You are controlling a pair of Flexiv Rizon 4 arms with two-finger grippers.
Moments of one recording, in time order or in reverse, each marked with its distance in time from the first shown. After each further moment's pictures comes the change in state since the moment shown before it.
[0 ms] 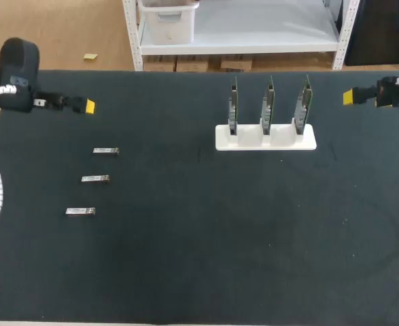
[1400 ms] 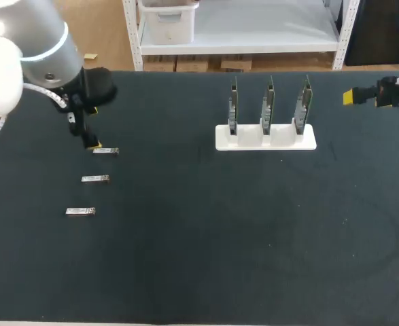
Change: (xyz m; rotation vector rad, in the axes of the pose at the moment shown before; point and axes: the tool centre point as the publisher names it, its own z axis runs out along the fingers) left arm 0.043 0.050 0.090 0.002 0.613 0.933; right arm 0.000 0.000 0.000 0.000 0.000 0.000
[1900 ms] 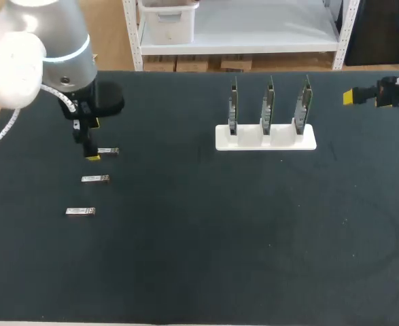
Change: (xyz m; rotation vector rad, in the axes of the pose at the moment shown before) left arm 0.012 -0.006 0.031 0.102 0.112 0.060; right arm 0.000 0.000 0.000 0.000 0.000 0.000
